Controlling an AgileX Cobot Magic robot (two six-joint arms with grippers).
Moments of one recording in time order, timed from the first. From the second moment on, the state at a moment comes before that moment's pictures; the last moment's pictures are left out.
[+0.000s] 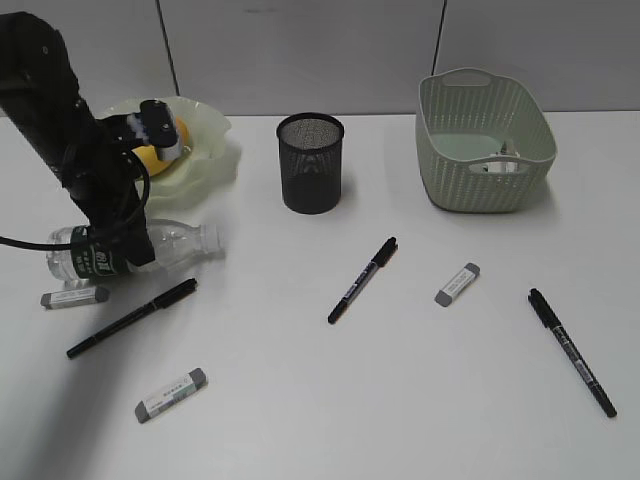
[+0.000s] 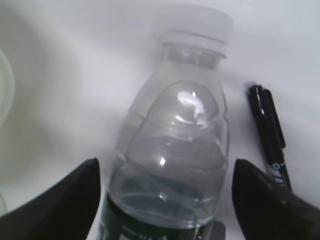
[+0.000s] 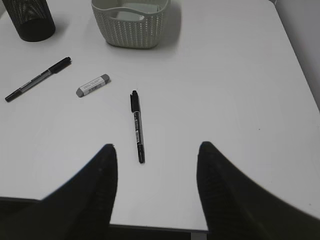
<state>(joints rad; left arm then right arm) -0.23 2.03 -1.40 -0.18 0.85 1.06 0.08 -0.01 -0.50 0.02 1.04 -0.04</state>
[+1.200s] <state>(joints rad) -0.23 2.08 -1.41 -0.07 0.87 1.01 0.08 -0.01 -0.50 0.02 1.04 -0.04</state>
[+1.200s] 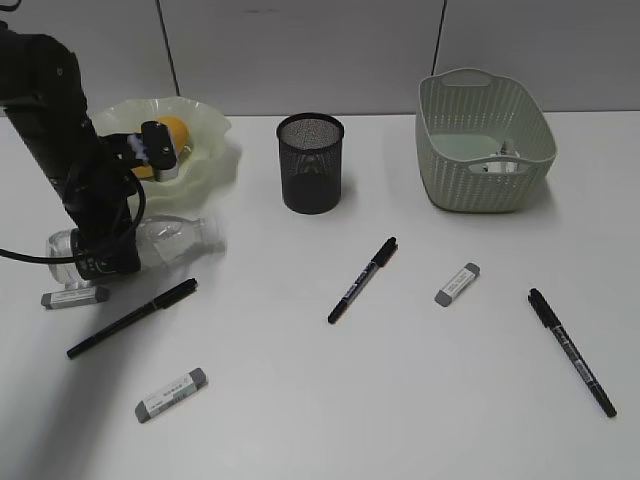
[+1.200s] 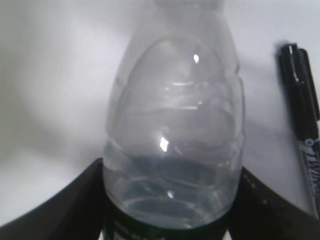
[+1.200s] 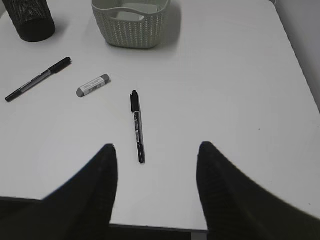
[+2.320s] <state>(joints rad) -0.22 1.92 -1.40 -0.17 0.98 0.25 0.08 -0.01 -0.50 0.02 1.04 -0.04</state>
